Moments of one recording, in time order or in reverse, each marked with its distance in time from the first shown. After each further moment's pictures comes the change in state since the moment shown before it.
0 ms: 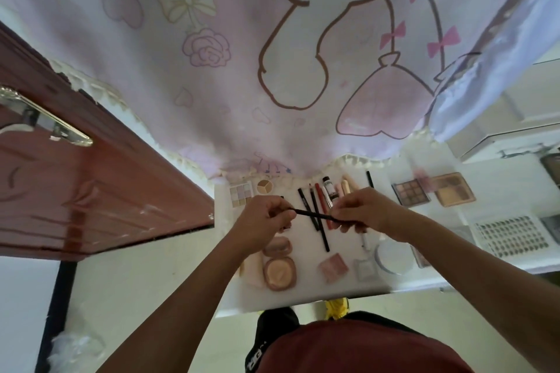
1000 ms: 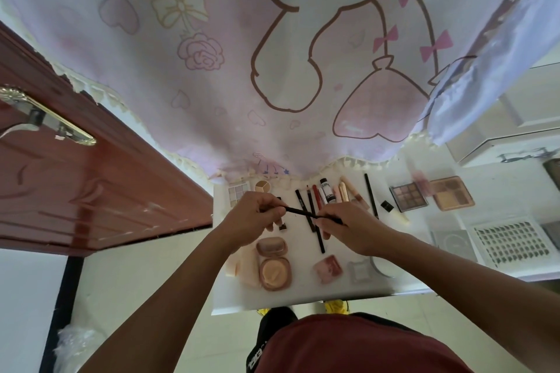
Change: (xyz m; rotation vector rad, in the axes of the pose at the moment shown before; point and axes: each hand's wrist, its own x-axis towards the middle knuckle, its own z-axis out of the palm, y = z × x) left_hand 0.002 0.012 -0.004 -0.045 -0.027 -0.071; right_hand -0.007 0.003 0.023 -0.522 0.086 -0.297
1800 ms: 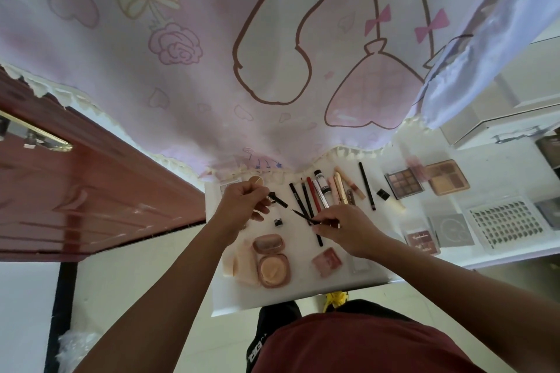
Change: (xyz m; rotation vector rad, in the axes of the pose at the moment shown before) left_hand 0.036 -0.018 -0.006 -0.301 0.165 -0.195; right_hand 0.009 0.032 0.031 0.064 0.091 0.146
